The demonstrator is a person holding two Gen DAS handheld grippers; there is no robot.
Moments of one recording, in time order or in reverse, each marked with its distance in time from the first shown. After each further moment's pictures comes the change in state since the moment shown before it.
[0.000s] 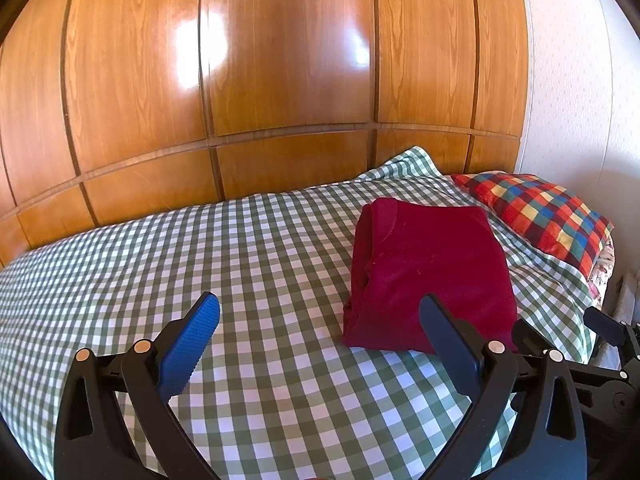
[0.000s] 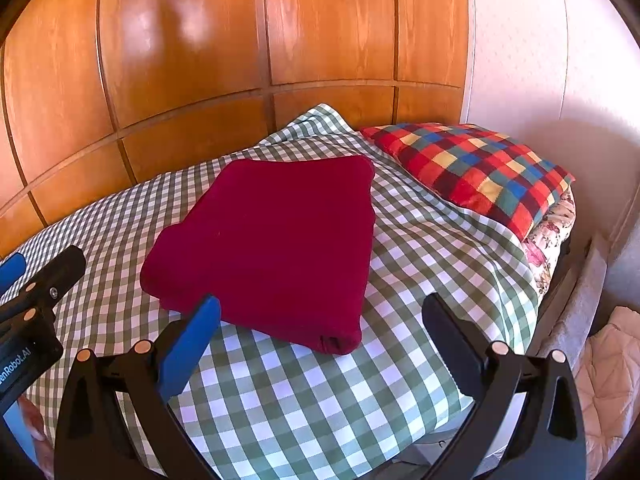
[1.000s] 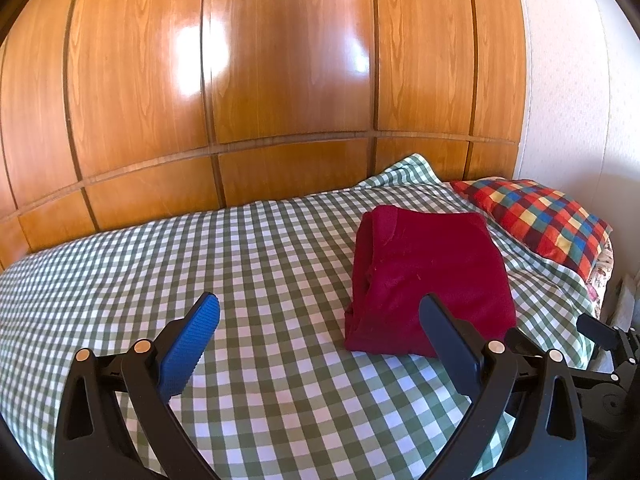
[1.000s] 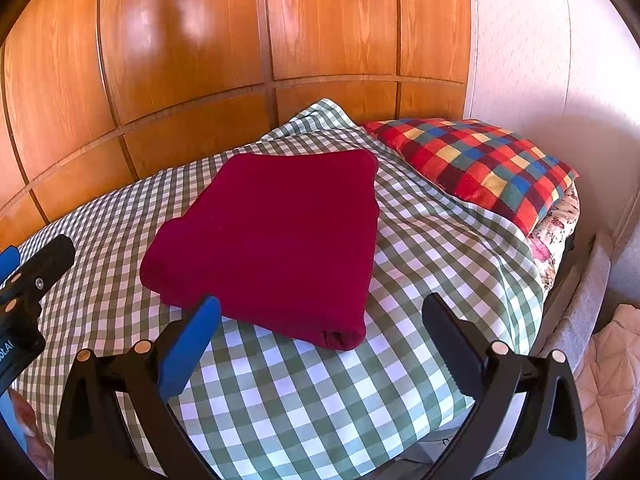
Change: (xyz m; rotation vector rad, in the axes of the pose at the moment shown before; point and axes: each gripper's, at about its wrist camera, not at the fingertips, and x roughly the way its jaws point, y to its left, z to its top) left arm -0.004 -0.001 0.001 0.005 -0.035 0.006; right arm 0.006 0.000 -0.003 0.003 0.019 0.011
